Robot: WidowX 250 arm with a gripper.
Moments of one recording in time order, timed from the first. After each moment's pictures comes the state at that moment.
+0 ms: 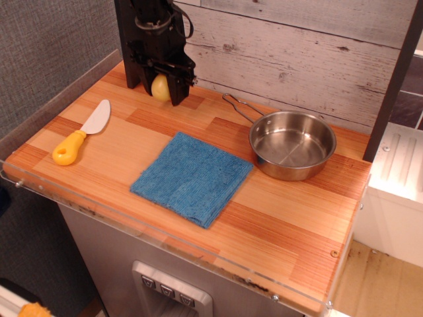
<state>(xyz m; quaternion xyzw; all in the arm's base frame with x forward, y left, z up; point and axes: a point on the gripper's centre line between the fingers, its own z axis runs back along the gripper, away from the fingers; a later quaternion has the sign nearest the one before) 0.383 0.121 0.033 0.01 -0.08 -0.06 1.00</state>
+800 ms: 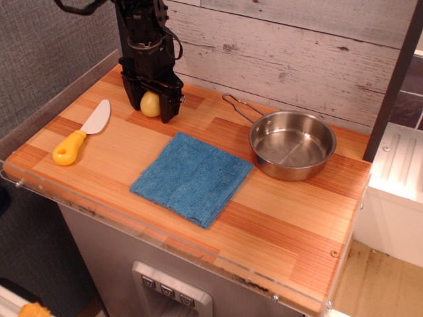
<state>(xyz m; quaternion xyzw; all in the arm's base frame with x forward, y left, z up) 0.373 0.137 0.010 0.03 -0.05 -0.06 1.00</state>
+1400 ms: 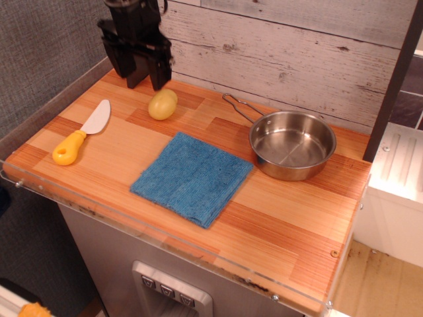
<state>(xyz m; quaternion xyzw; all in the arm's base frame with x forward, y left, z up) 0.351 0.128 0.088 0.01 -0.11 -0.04 0.99</state>
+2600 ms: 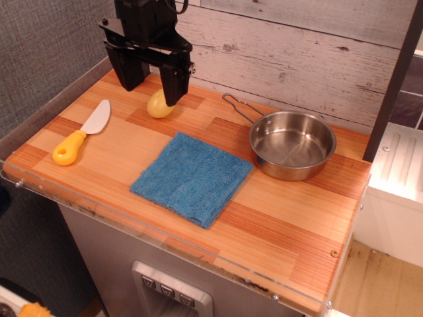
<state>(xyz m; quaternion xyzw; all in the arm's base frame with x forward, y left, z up) 0.298 0.070 0.113 0.01 -0.08 -0.03 1.00</state>
